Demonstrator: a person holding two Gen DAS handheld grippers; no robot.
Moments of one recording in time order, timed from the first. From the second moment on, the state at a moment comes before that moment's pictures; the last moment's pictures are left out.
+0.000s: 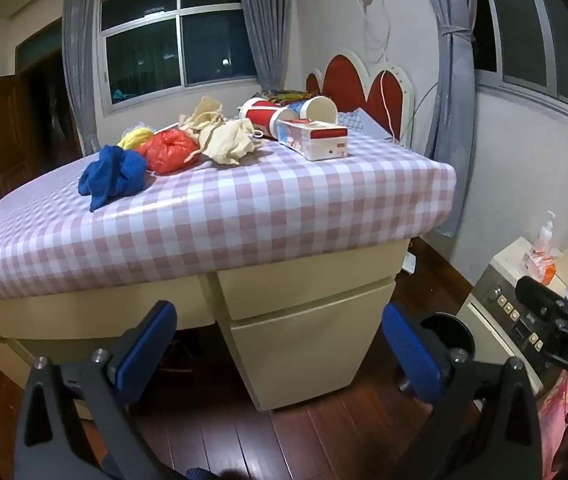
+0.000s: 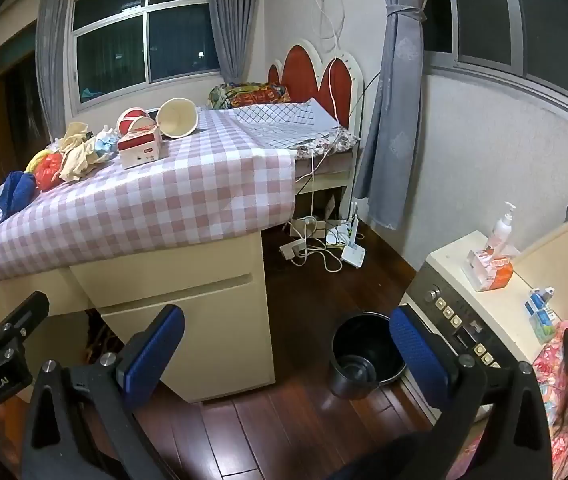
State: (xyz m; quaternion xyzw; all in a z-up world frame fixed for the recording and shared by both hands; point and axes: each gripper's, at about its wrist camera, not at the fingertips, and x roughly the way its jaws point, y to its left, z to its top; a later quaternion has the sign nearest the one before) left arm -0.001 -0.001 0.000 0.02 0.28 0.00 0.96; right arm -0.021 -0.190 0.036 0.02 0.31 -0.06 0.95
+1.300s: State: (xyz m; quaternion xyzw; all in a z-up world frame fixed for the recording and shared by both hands) left arm -0.006 0.004 0.008 0.02 0.28 0.00 0.96; right arm -0.024 -0.188 0.041 0.01 0.31 -0.05 0.95
